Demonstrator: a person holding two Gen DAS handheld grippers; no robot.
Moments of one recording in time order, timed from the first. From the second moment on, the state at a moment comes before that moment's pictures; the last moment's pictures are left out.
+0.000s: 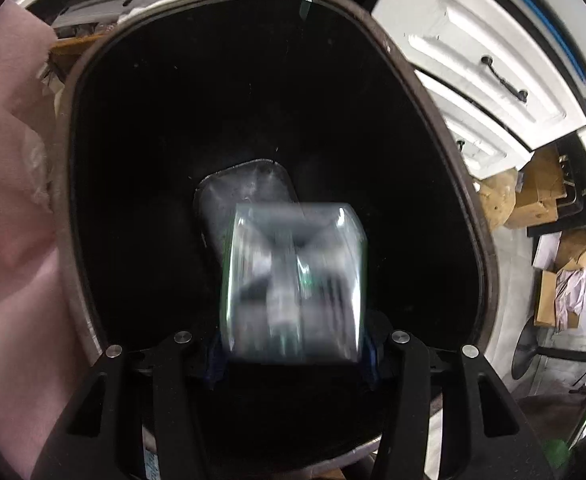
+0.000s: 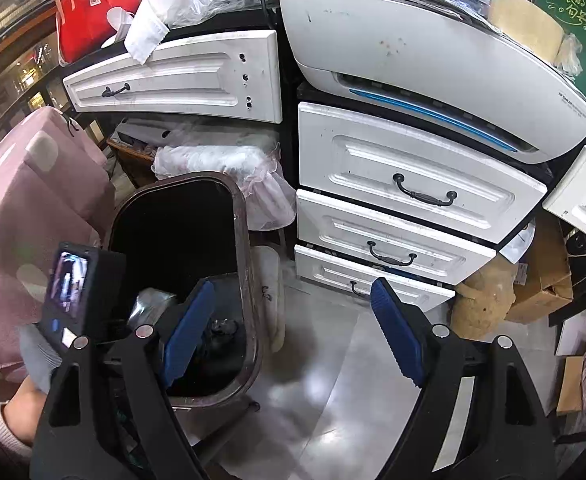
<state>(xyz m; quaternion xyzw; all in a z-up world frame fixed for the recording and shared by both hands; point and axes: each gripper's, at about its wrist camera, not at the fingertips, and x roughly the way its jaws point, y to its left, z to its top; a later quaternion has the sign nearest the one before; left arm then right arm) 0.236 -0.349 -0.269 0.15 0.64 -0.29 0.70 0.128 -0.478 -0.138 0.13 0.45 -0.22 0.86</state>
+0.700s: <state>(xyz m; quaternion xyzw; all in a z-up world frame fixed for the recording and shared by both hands) 0.184 -0.306 -0.129 0.11 0.50 -0.35 0.78 0.137 -0.460 -0.098 0.11 0.39 -0.21 0.89</state>
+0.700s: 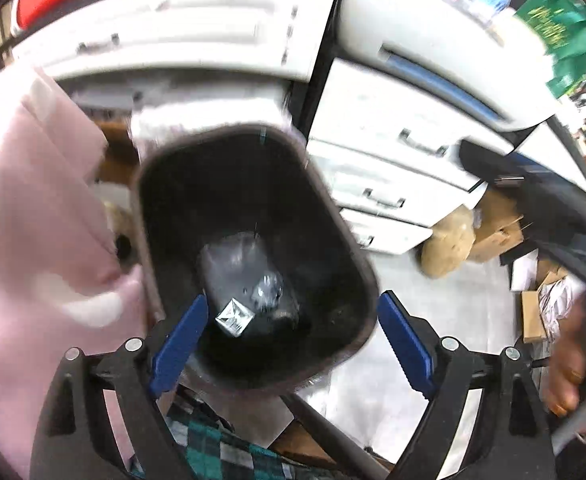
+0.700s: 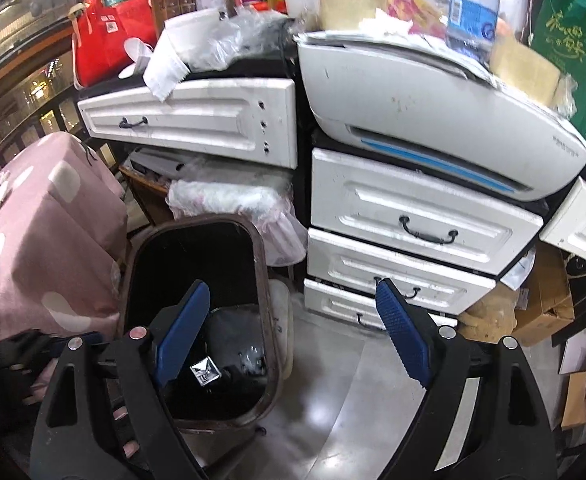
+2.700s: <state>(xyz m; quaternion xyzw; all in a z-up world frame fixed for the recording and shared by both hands) 0.194 0.071 -0.046 -0.08 0.39 -0.08 0.91 0.342 -0.079 -0.065 -0.11 0.40 0.22 0.88</state>
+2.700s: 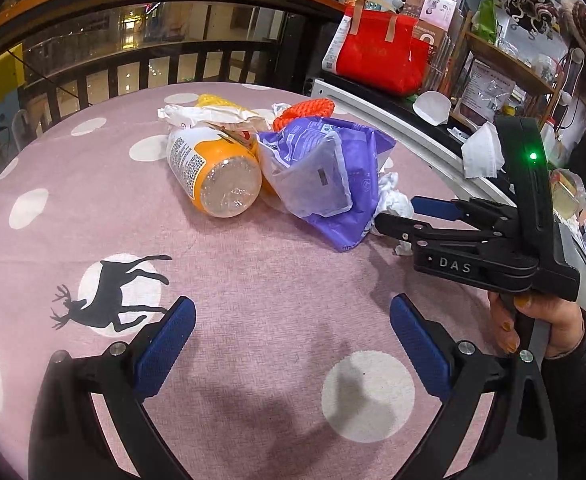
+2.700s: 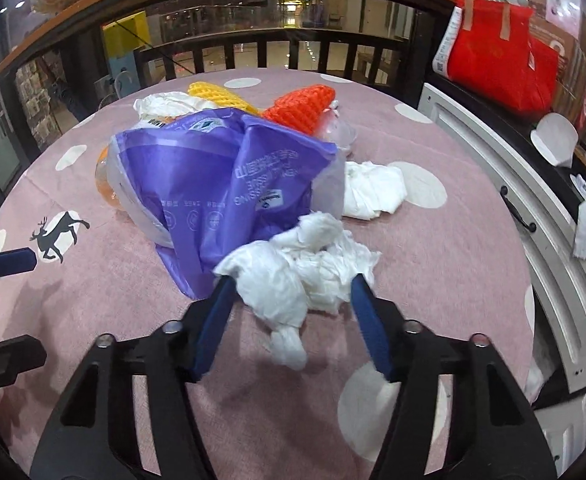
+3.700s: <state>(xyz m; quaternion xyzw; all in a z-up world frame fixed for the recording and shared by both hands) 0.286 0.022 -0.021 0.05 0.35 -0.12 0.93 0.274 -0.151 -0.038 -0.06 0.39 0.20 0.90</state>
